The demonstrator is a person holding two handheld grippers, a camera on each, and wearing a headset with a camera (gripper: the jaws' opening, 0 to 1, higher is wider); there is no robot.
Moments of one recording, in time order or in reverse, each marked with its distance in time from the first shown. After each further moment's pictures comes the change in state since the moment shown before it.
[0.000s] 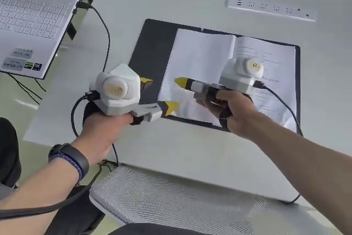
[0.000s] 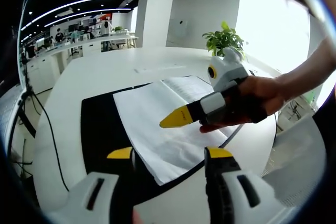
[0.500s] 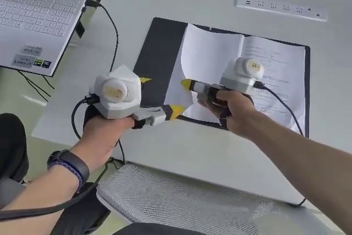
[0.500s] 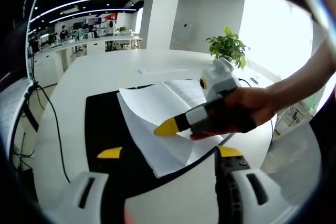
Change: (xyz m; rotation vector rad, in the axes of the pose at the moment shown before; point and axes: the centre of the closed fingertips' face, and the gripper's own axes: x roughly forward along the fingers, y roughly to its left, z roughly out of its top) left arm -0.020 -0.003 0.000 -0.049 -0.026 0.012; right arm 0.016 0.003 -0.018 0.042 0.034 -0.049
